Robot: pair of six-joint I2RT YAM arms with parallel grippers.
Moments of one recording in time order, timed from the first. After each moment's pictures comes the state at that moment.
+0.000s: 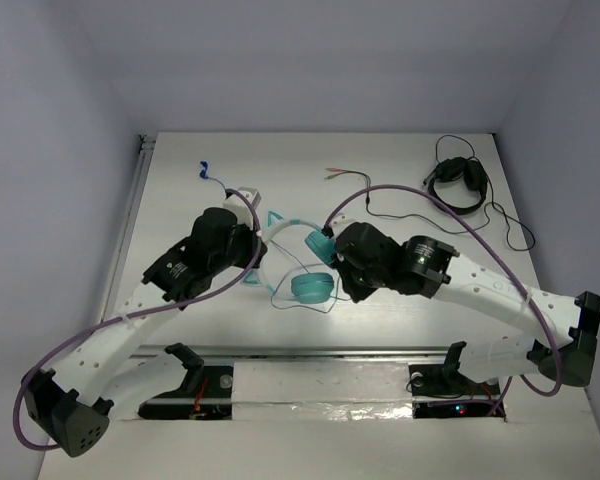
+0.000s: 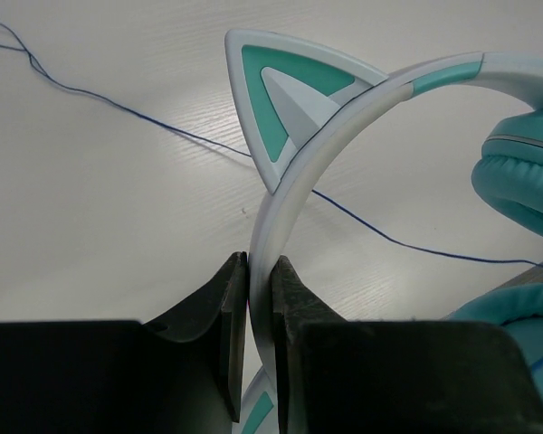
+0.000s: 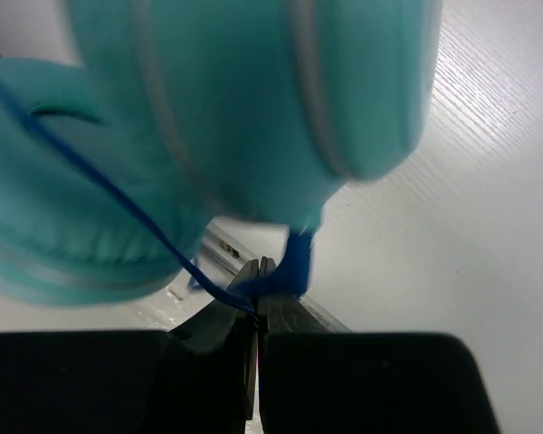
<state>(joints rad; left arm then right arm) -0.63 0.95 0.90 -0.54 -0.06 -0.34 1.08 1.26 1.28 -0.96 0.18 0.38</state>
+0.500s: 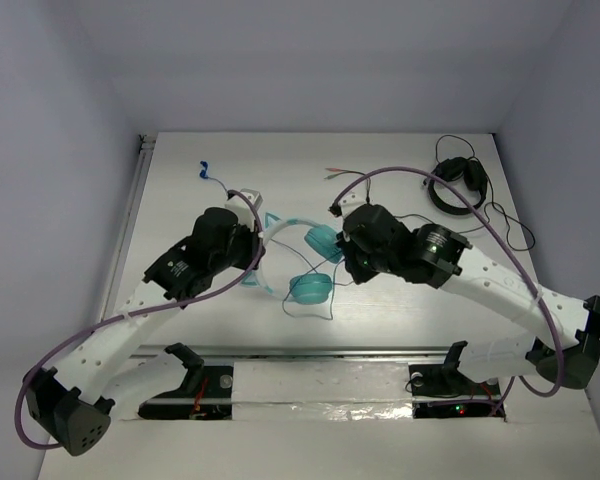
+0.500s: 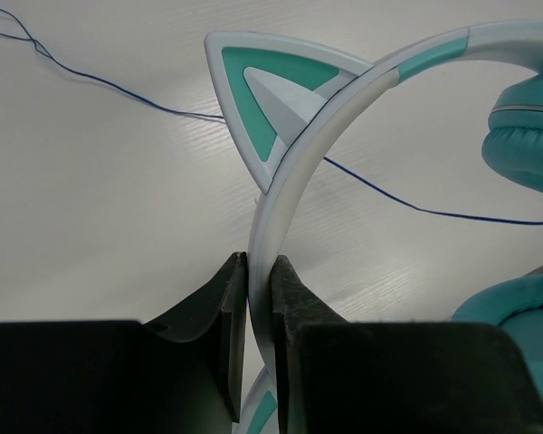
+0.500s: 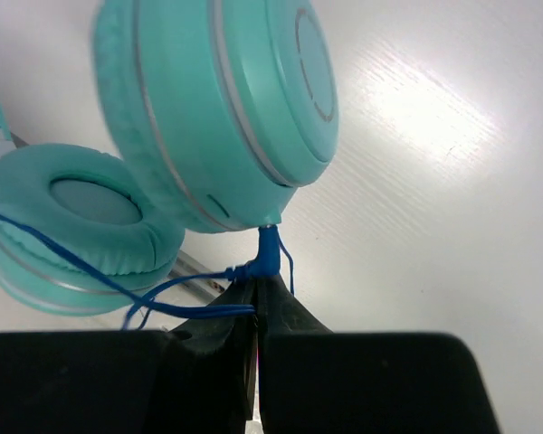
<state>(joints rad) -0.63 0.93 0.89 -0.55 -0.04 -0.29 1.01 1.28 1.36 -0.96 0.25 0.35</state>
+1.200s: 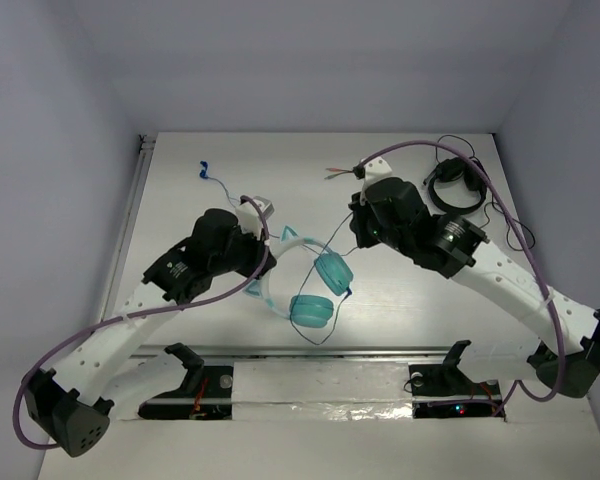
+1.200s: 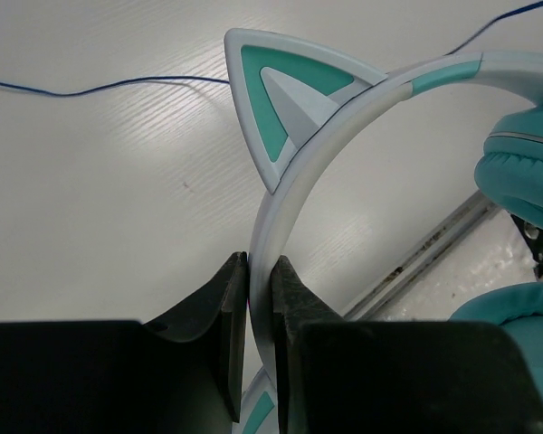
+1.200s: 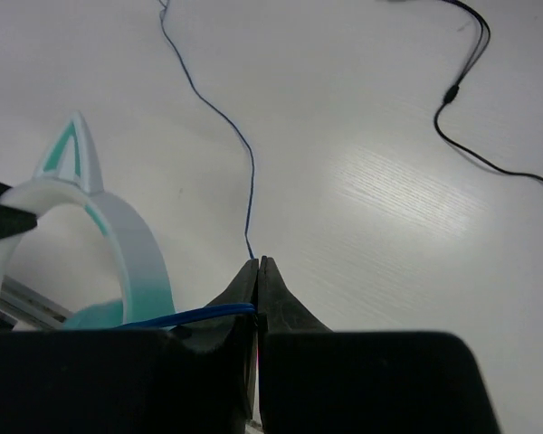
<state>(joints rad) -0.63 0.94 0.89 -0.58 0.16 -0.23 0.87 1.23 1.38 -0.75 0.34 0.31</state>
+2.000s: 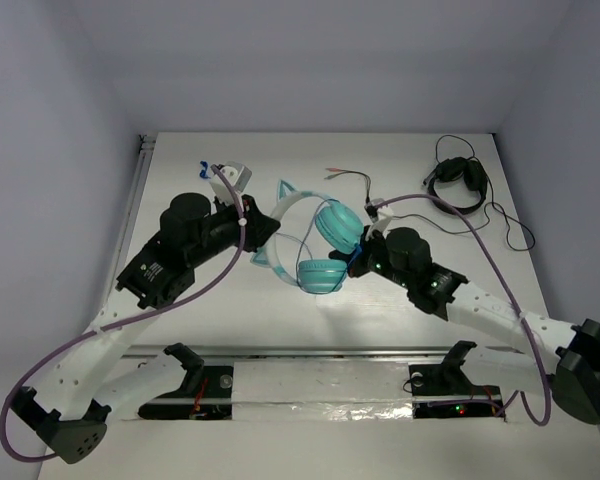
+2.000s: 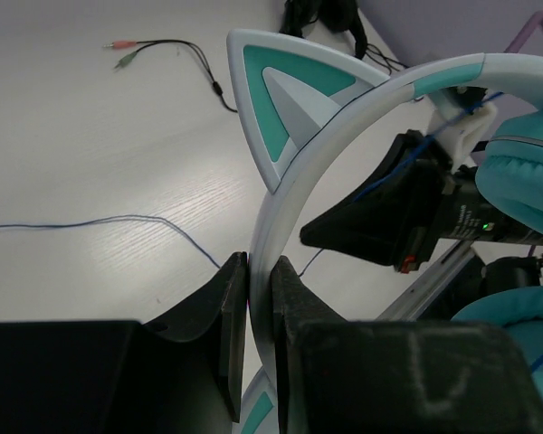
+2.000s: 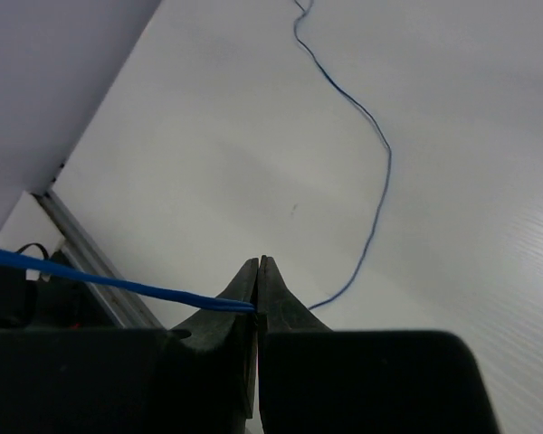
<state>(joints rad) -0.63 0.89 1.07 -0.46 0.14 -0.35 0.78 1.05 0.65 0.11 -0.02 0.51</state>
